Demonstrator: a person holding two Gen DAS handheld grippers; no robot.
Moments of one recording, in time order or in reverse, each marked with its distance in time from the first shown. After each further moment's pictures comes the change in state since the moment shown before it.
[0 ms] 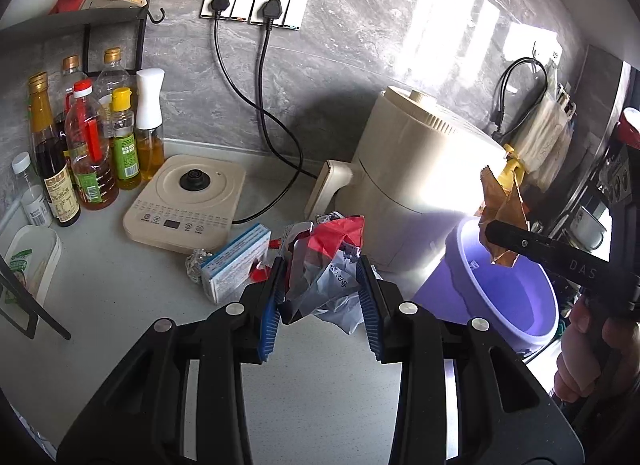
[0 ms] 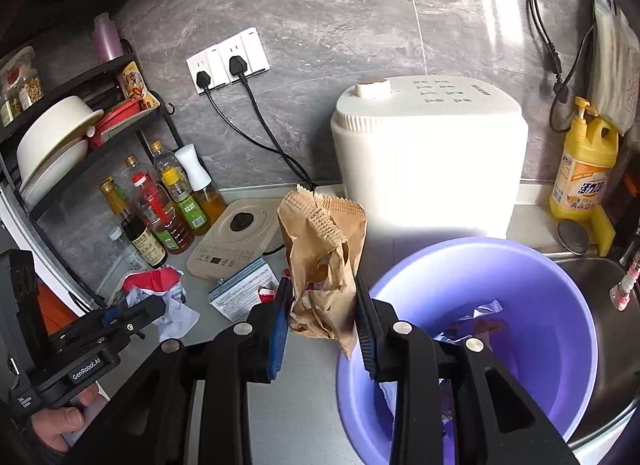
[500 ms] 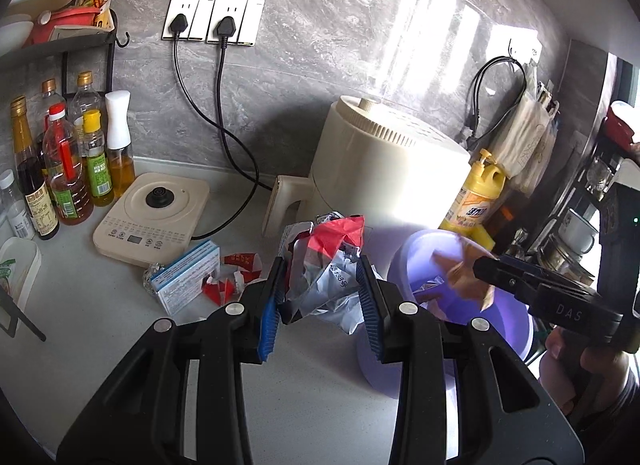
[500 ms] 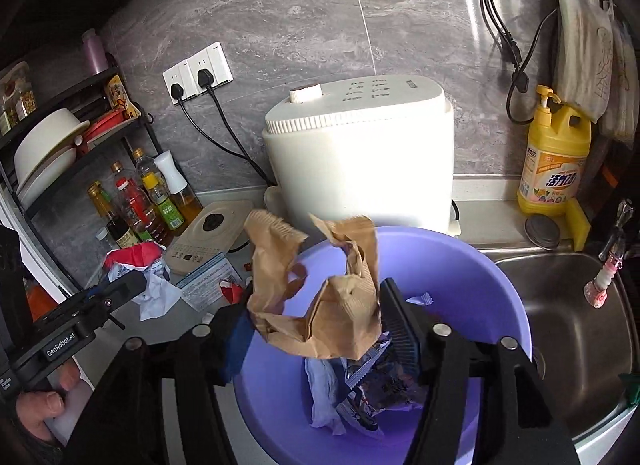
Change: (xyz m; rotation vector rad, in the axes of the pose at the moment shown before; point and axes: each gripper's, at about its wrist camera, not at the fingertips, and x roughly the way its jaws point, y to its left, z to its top) left arm 0.003 -0.062 0.002 0.026 -0.057 -0.027; right arm -0.026 -0.062 -0.014 0.018 -0.035 -0.040
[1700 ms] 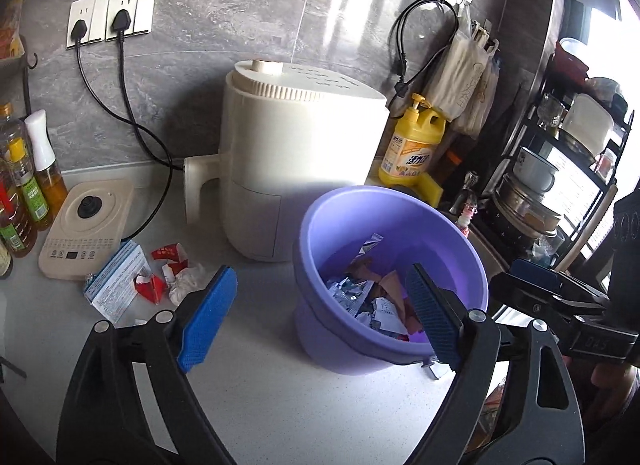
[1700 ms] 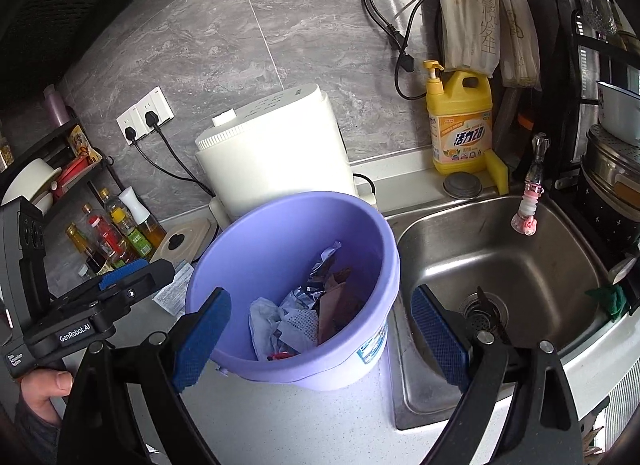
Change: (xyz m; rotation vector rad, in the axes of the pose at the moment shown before) left arm 0.019 -0.051 -0.008 0.168 0.138 -0.162; right arm -0.072 -0.037 -0.049 0.160 -0.040 -0.118
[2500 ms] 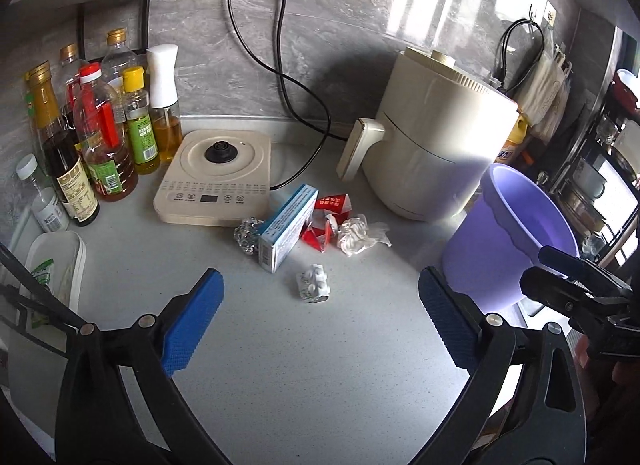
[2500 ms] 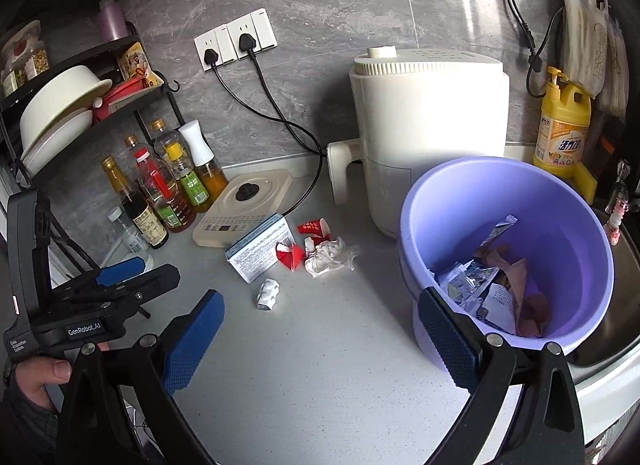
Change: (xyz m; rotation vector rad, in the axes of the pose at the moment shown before) left arm -0.062 0.175 -0.043 -0.105 0.067 0.163; right arm 0.060 0.177 -0.042 -0.134 0.095 0.082
